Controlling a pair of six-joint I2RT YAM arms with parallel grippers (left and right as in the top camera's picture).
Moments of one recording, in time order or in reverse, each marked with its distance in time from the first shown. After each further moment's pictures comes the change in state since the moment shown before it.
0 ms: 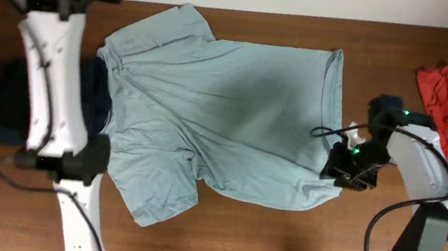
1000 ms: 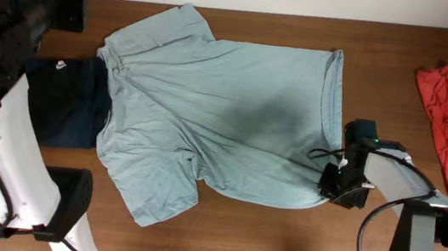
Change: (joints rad) left arm 0.000 -0.311 0.013 -0.187 0.003 0.005; right arm 0.060 -0.020 -0.288 0.344 0.253 0.241
